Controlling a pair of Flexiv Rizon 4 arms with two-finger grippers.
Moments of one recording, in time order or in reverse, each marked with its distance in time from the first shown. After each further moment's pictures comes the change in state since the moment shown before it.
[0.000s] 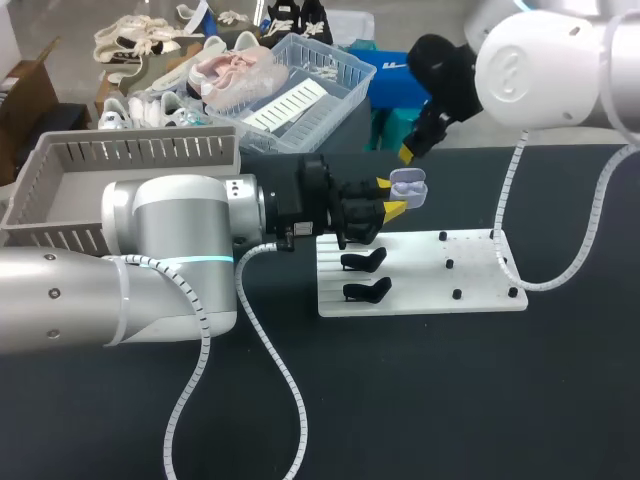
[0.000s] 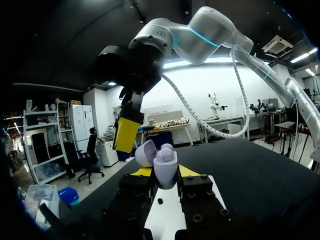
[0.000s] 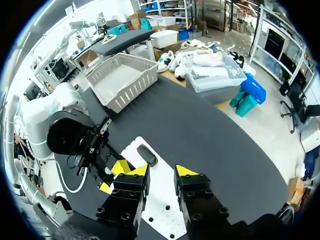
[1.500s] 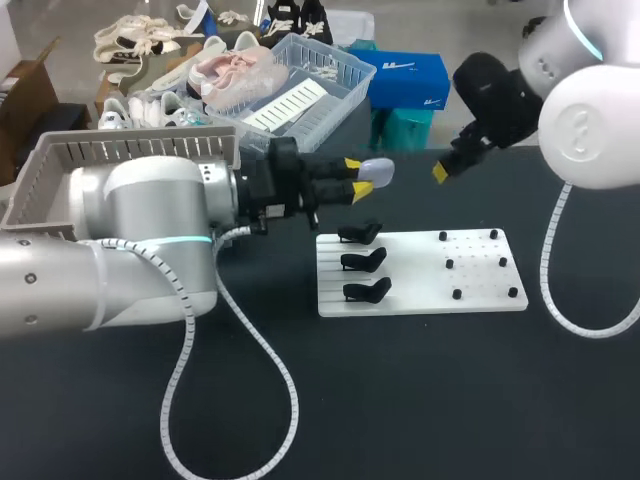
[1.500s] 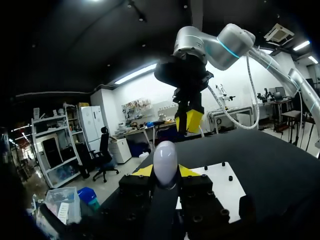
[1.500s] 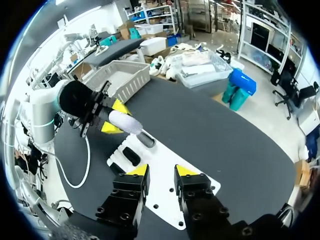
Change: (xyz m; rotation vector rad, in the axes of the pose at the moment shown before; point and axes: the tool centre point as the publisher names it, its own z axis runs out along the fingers) left arm 0.001 0.050 -0.046 -0.099 0.070 0.075; right arm 0.056 0.000 -0.024 0.027 -0.084 0.120
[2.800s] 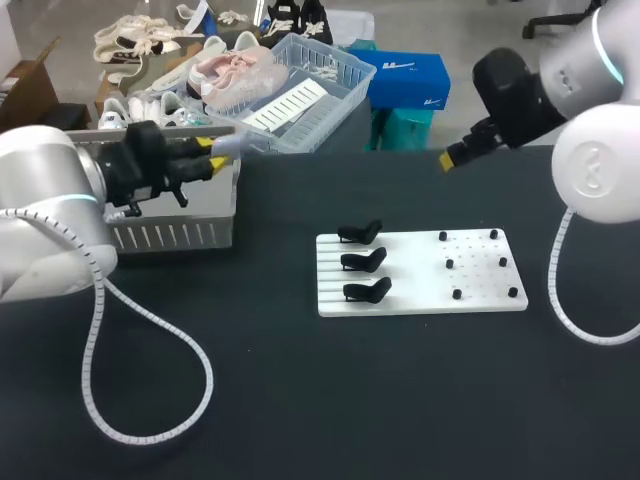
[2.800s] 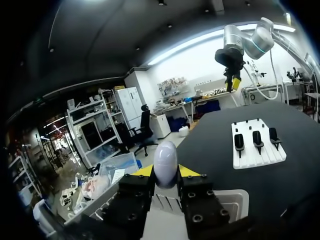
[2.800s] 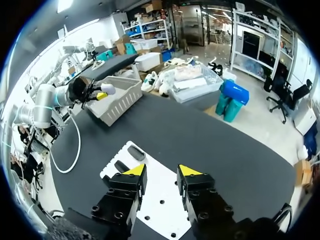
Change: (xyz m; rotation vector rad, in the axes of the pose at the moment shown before) left arm 0.081 0.124 -0.182 -0.316 0.208 0.021; right arm -0.013 -0.021 -0.003 0.034 -0.154 0.020
